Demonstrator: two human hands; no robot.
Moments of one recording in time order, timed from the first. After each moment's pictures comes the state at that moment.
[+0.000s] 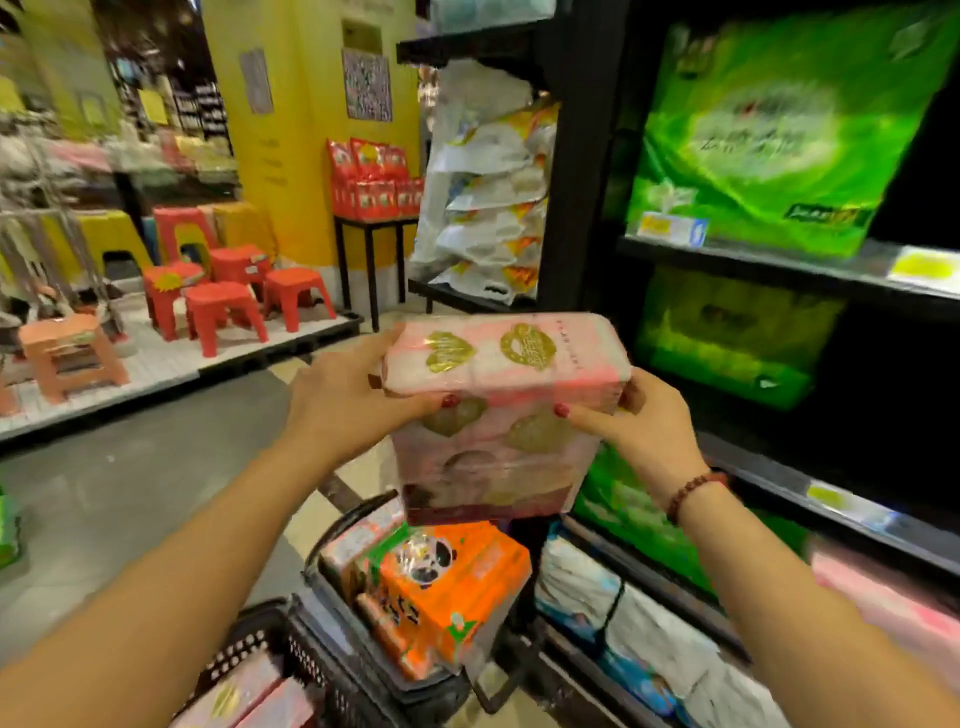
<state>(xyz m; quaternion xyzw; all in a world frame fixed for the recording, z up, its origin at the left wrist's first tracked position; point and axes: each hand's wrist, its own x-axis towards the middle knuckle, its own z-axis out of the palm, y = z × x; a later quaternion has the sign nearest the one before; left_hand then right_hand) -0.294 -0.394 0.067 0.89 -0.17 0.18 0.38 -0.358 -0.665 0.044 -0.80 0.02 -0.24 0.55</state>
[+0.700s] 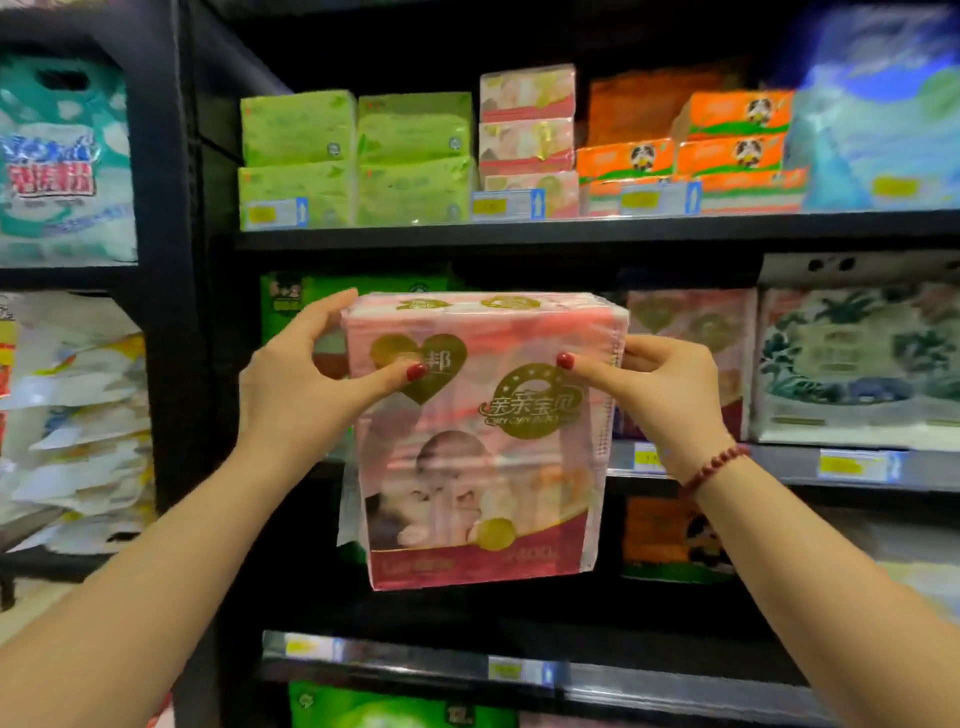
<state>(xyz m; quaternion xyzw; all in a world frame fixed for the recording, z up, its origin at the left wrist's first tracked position) -0.335 -0.732 0.252 0.63 -0.43 0.30 0.58 -0.526 -0.939 0.254 -0.72 0.06 -0.56 0.41</state>
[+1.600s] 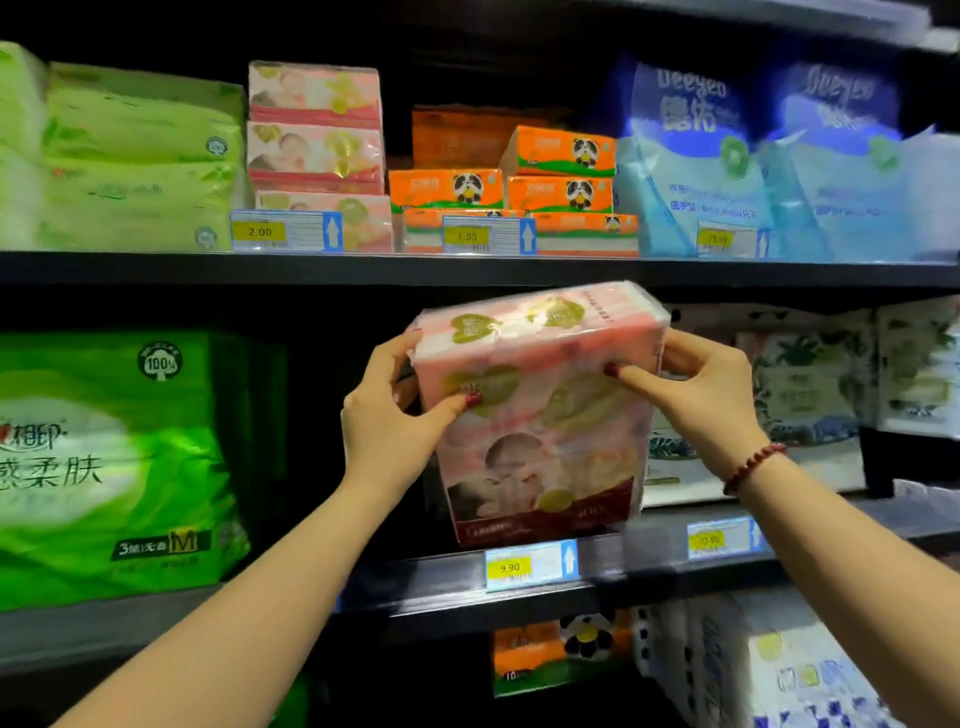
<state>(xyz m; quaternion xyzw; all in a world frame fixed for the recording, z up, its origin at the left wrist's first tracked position) -0.362 -1.045 0.273 0.42 -0.56 0.14 0.70 -0.612 -1.165 0.295 -0.70 0.10 -0.68 0.19</state>
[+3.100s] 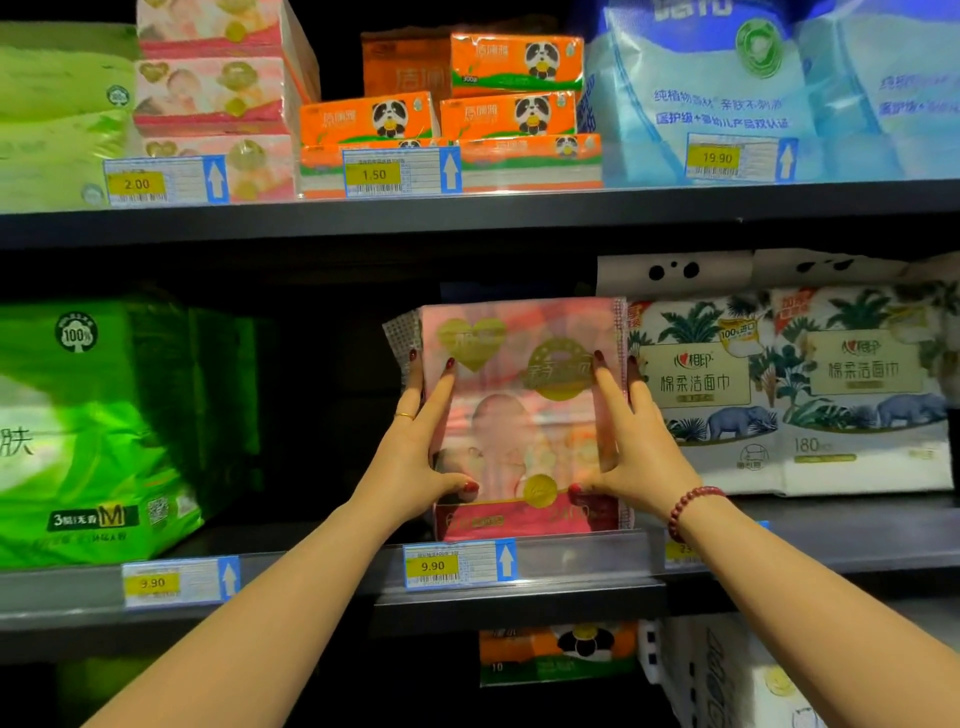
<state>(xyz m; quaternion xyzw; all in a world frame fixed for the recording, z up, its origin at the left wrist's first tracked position) -0.376 -1.151 0.217 0.62 -0.63 0.19 0.43 -0.595 -1.307 0.214 -0.86 0.29 -0.43 0.01</state>
